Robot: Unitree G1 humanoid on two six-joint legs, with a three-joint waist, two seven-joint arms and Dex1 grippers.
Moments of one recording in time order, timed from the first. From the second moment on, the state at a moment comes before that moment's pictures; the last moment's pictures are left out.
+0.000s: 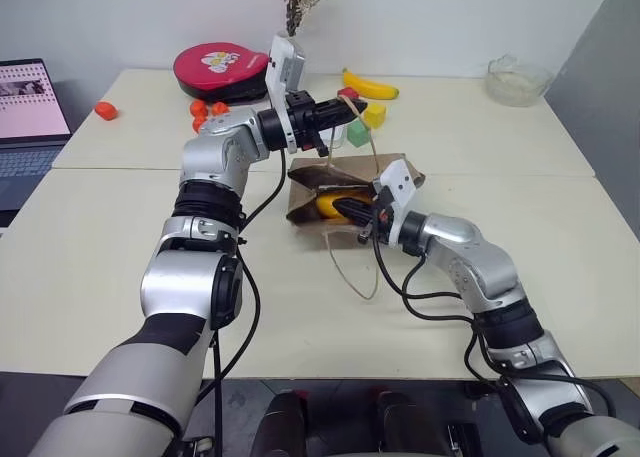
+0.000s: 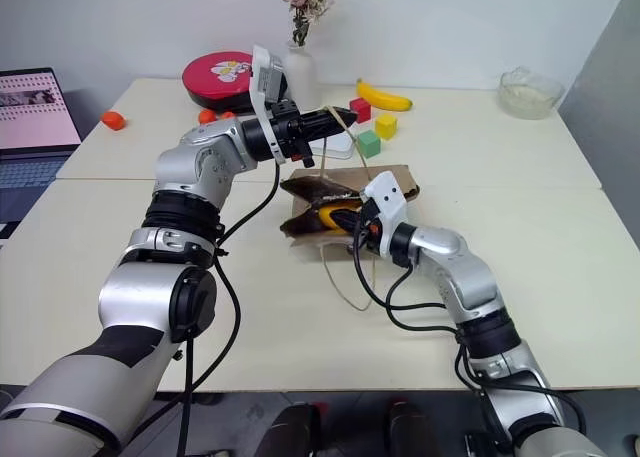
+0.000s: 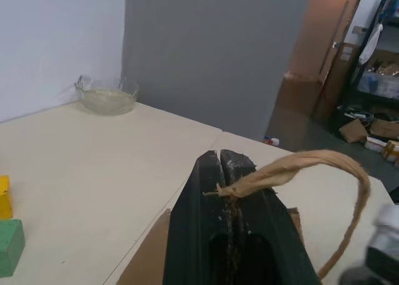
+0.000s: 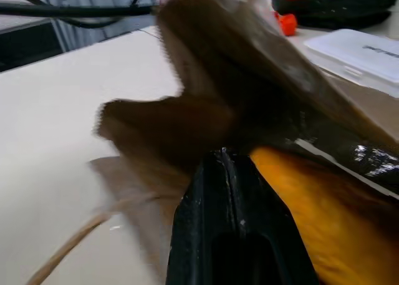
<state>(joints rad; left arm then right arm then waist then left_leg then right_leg) -1.26 0.30 0.12 0.86 -0.31 0.35 -1.16 -0.65 -0.26 0.22 0.08 0.35 0.46 0.64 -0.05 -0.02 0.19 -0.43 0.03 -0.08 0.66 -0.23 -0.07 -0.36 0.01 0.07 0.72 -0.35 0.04</state>
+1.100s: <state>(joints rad) -1.25 0.28 0.12 0.82 -0.31 0.36 -1.16 -0.74 -0.36 0.39 0.32 -0.27 0.05 0.54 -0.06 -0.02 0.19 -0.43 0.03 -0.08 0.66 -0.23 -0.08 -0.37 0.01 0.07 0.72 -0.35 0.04</state>
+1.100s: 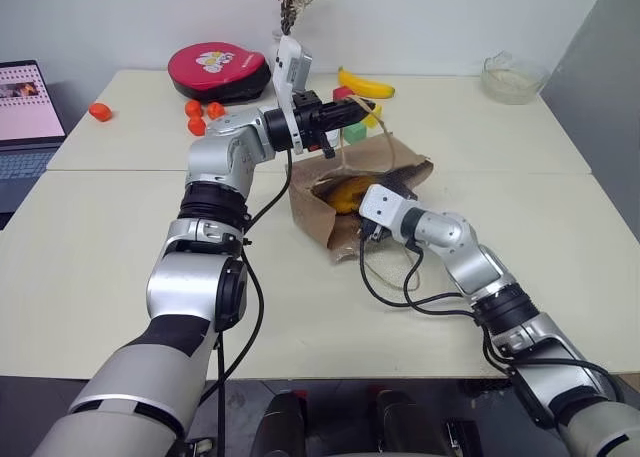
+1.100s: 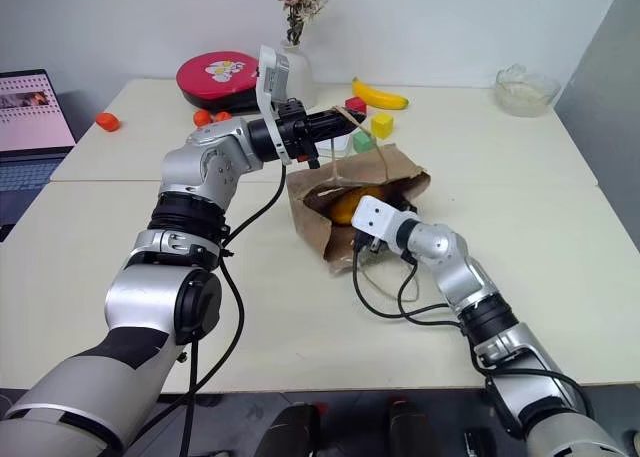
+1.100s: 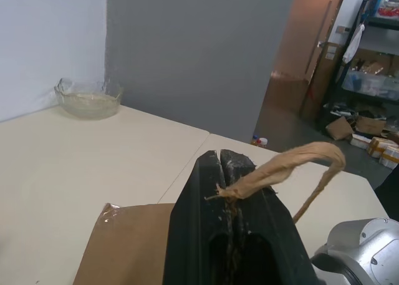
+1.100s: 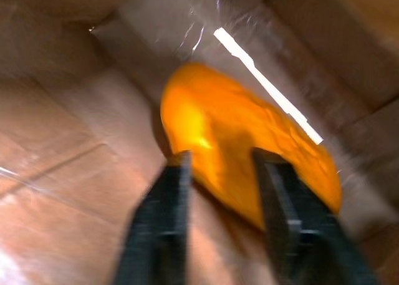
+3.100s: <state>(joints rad) -1.21 0.26 0.12 0.81 -0.34 0.32 -1.10 -0.18 -0.75 -0.06 -0.31 -0.13 0.71 0.64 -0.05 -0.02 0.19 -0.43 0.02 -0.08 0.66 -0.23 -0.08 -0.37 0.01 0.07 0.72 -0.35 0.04</state>
